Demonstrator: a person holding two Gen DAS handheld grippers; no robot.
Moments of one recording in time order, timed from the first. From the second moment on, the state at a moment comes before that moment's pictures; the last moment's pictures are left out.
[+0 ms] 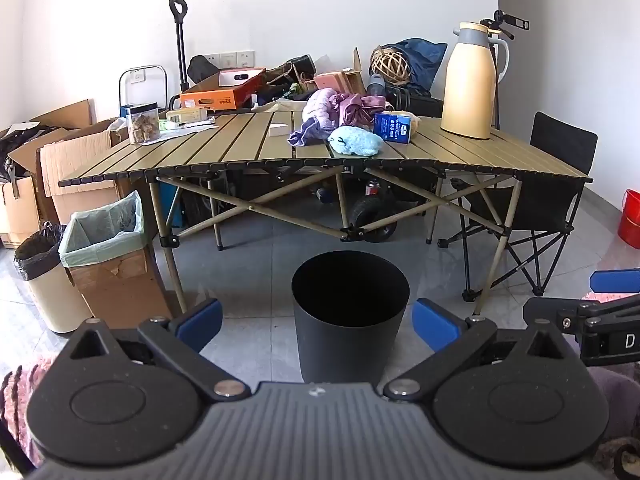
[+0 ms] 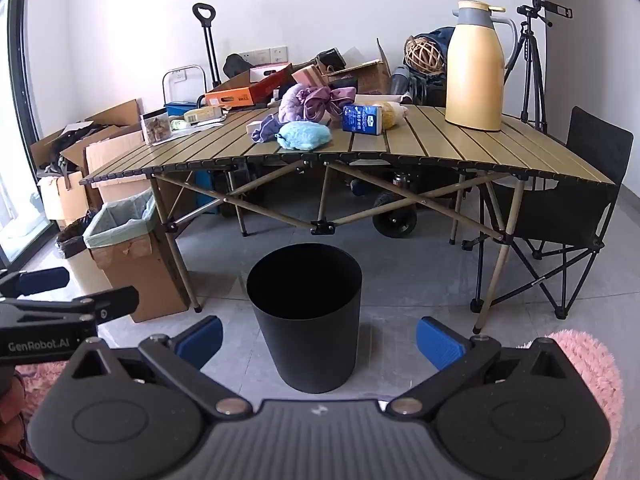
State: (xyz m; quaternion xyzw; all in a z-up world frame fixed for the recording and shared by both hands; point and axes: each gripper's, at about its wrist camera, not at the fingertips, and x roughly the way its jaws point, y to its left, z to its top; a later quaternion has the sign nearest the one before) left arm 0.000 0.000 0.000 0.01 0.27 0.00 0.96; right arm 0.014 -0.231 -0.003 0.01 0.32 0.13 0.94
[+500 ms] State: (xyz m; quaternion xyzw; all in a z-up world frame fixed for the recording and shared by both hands) left arm 0.000 0.000 0.000 0.00 0.27 0.00 0.96; right arm 0.017 -0.231 -0.001 0.00 0.32 0.13 0.94
